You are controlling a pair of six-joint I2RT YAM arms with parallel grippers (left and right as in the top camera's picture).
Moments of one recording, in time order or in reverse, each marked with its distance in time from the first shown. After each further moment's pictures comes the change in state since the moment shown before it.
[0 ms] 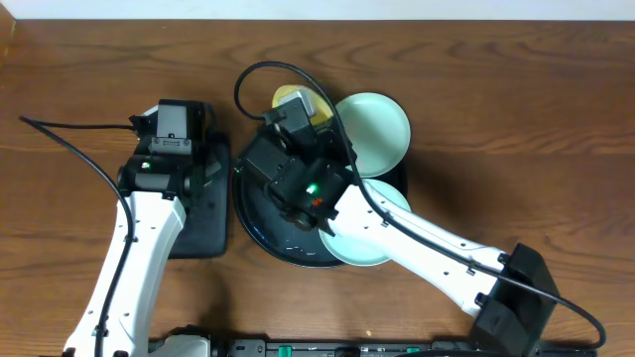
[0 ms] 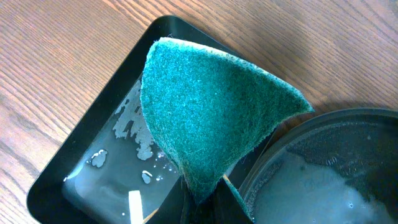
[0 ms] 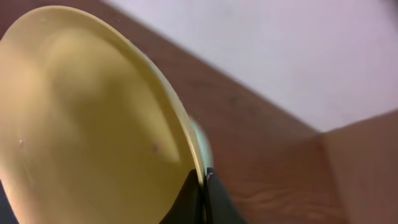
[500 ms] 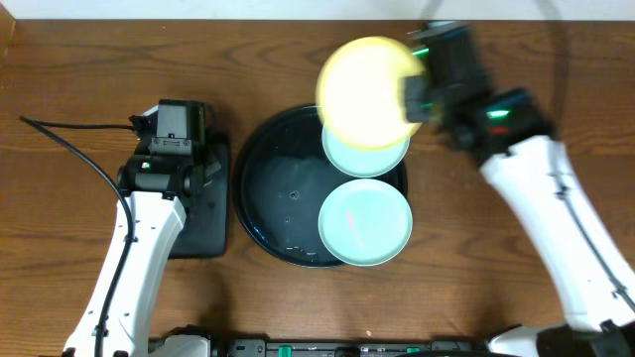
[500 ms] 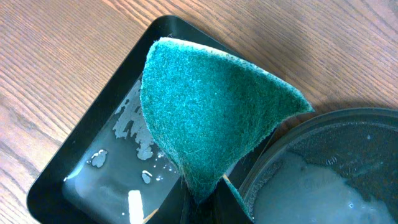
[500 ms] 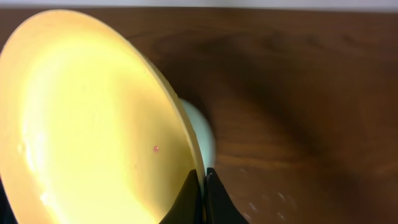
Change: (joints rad) left arm 0.000 0.000 0.000 0.000 0.000 0.000; right arm -0.615 -0.292 0.001 -0.115 -0.790 0.037
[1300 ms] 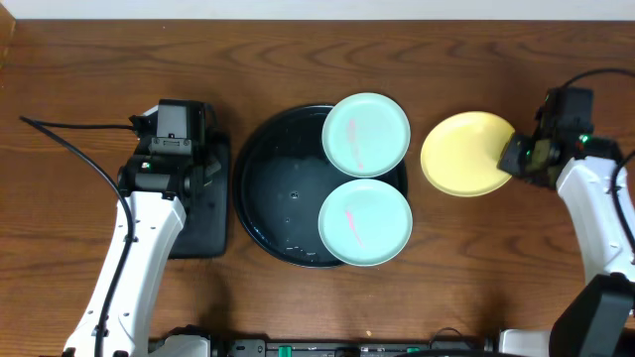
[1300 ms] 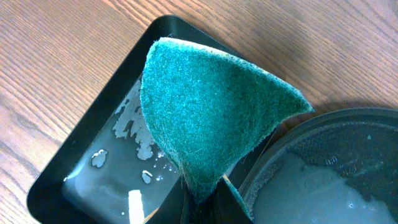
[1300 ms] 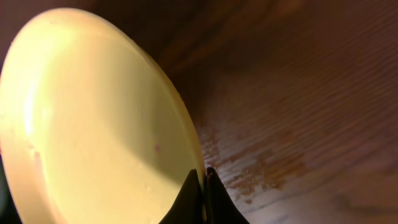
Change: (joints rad) left arm 0.000 0.000 0.000 0.000 0.000 0.000; right arm -0.521 -0.023 -0.563 0.194 -0.167 0.005
